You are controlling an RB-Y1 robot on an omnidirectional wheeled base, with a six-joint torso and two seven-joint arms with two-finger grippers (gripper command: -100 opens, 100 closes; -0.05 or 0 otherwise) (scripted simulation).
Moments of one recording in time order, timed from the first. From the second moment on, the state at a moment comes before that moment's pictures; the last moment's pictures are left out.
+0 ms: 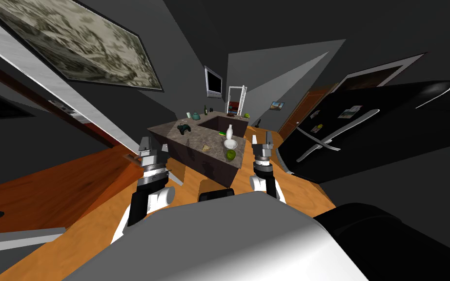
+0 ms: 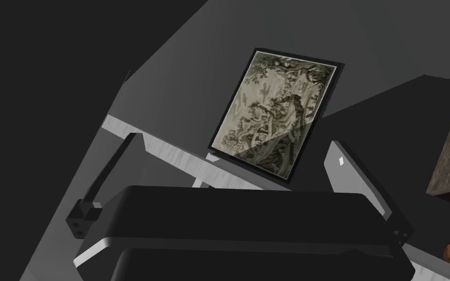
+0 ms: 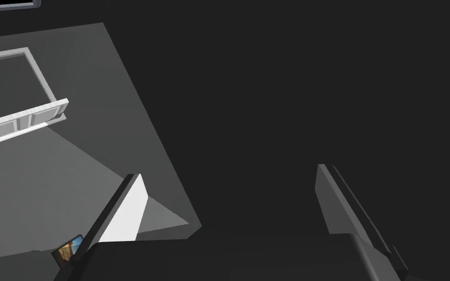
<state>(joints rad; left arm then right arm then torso) 0.46 -0.01 0.06 -2.23 0.07 -0.38 -0.06 0.48 -0.02 0.02 -2.33 0.09 -0.55 -0.15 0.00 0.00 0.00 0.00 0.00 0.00</state>
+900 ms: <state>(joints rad) 0.36 0.14 0.15 -2.02 0.08 -0.38 -0.13 0.48 -0.02 0.02 -2.33 0.09 -0.55 -0.15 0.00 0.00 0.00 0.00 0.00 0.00</state>
